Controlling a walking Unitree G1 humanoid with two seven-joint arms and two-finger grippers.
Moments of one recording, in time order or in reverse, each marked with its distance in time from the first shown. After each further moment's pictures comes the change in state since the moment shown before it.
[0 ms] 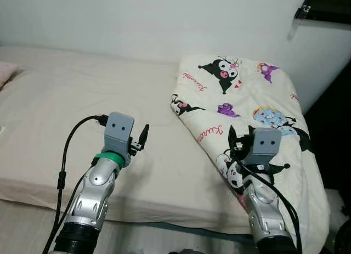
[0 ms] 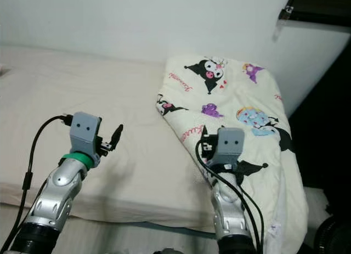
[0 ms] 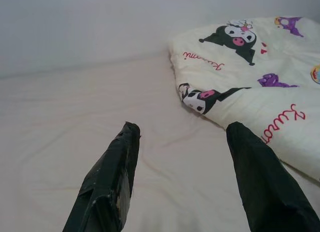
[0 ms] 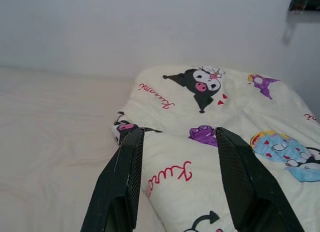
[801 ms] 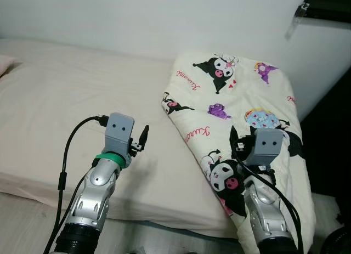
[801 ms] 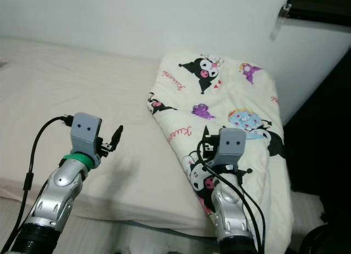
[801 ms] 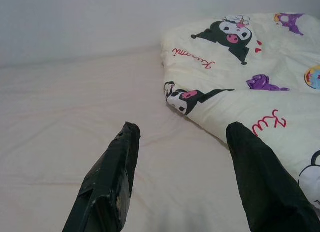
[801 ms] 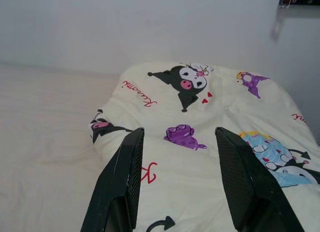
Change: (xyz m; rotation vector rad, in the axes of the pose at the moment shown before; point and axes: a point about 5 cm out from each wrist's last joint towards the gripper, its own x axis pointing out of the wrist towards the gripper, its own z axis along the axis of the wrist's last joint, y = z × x) left arm 0.000 -0.002 -0.002 -0.005 0.016 0.006; right arm -0.002 -0.002 0.000 -0.004 0.003 -0.004
